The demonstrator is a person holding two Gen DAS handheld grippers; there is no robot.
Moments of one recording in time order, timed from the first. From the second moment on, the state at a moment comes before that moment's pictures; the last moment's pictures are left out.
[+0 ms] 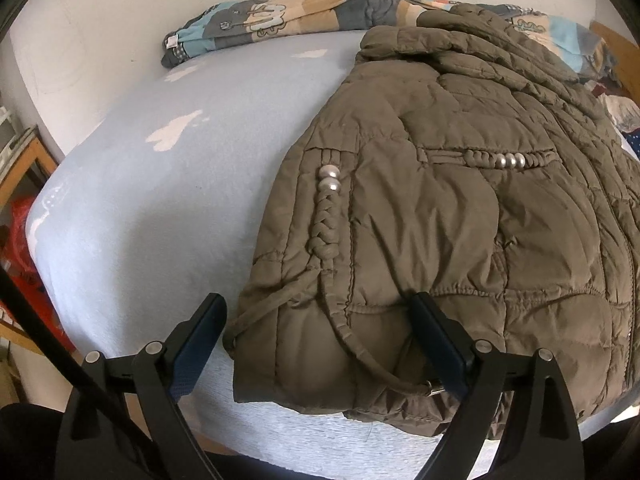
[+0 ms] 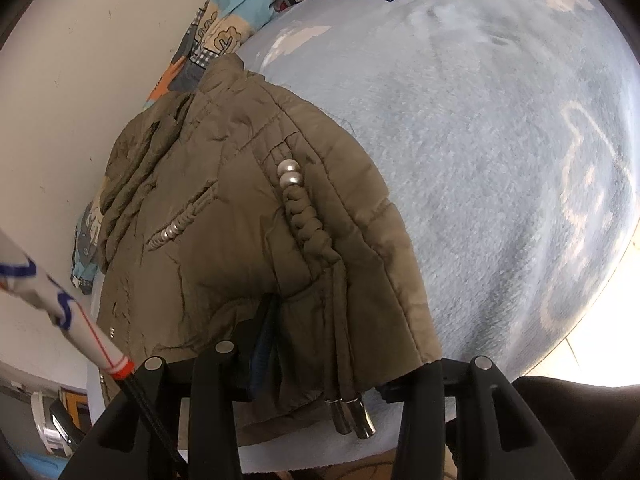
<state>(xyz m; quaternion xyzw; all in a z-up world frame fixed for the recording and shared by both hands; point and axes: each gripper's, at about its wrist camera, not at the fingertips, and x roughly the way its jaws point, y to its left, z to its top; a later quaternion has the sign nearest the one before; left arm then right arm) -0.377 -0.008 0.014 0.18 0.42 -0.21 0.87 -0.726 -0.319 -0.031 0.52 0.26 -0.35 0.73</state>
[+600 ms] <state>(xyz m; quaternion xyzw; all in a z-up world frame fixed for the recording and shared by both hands) -0.395 -0.017 0.023 0.22 0.38 -0.23 0.87 -0.726 -0.316 -0.016 0.51 0.24 -0.34 0.75</state>
